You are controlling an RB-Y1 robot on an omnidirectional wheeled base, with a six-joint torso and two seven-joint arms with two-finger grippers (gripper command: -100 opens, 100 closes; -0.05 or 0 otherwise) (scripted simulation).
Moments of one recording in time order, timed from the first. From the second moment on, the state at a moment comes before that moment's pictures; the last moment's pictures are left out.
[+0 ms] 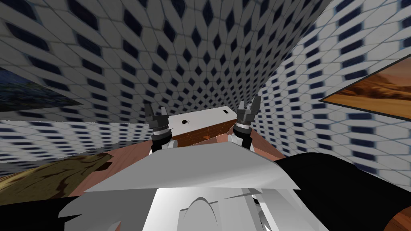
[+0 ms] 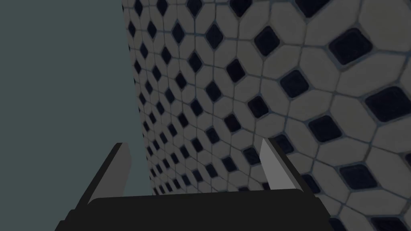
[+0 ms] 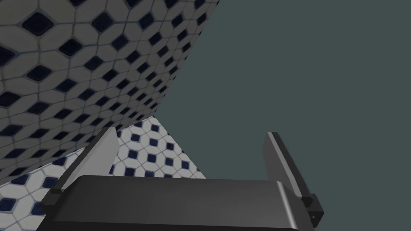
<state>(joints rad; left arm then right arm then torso) 0.49 -0.05 -0.06 -2.25 -0.09 -0.62 -0.02 0.51 0.02 -0.04 -2.36 -0.03 -0.64 0.16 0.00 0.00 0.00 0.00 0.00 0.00</state>
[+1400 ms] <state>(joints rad) 0.31 0.23 0.03 -2.03 0.00 -0.33 -0.04 0.51 0.02 -0.04 -2.36 -0.03 -0.64 0.16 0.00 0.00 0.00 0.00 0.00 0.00</state>
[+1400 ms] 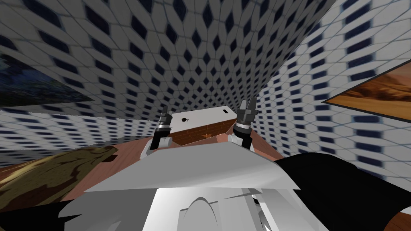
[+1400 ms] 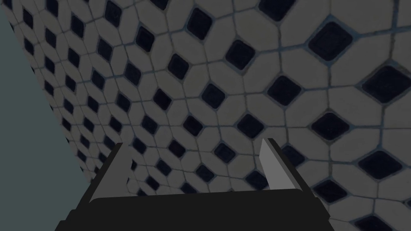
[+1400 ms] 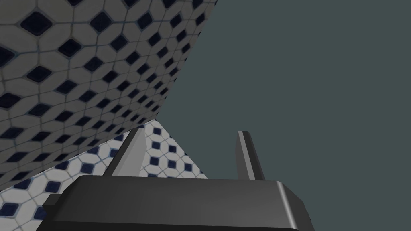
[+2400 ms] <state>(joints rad) 0.17 0.31 0.11 -1.86 0.06 -0.09 -0.05 0.51 0.02 -0.04 -2.36 -0.03 -0.64 0.16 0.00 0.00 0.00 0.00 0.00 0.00</state>
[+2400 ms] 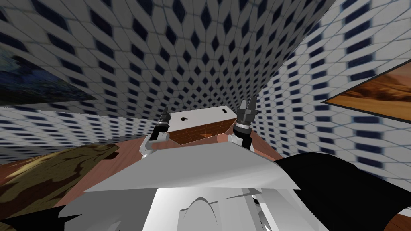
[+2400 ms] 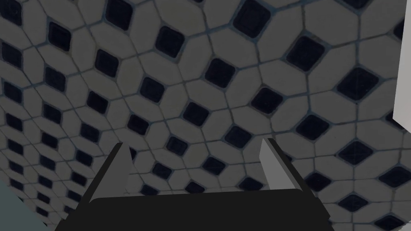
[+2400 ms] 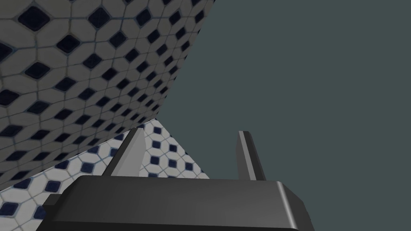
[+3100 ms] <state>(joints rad) 0.07 0.33 0.15 -1.74 0.08 0.08 -0.06 0.51 0.02 -0.04 -2.36 -0.03 -0.64 0.16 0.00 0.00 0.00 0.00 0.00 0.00</state>
